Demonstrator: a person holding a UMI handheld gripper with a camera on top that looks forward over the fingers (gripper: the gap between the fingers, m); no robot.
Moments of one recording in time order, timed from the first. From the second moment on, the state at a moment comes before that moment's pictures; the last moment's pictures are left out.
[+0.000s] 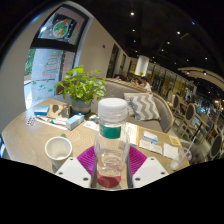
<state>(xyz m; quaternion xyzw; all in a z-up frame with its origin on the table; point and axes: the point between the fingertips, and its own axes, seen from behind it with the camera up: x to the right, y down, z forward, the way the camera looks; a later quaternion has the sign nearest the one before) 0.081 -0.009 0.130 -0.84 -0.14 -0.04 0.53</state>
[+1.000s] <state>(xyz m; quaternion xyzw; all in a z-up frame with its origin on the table) 0.099 -0.085 0.084 -0.90 -0.05 0.01 0.43</state>
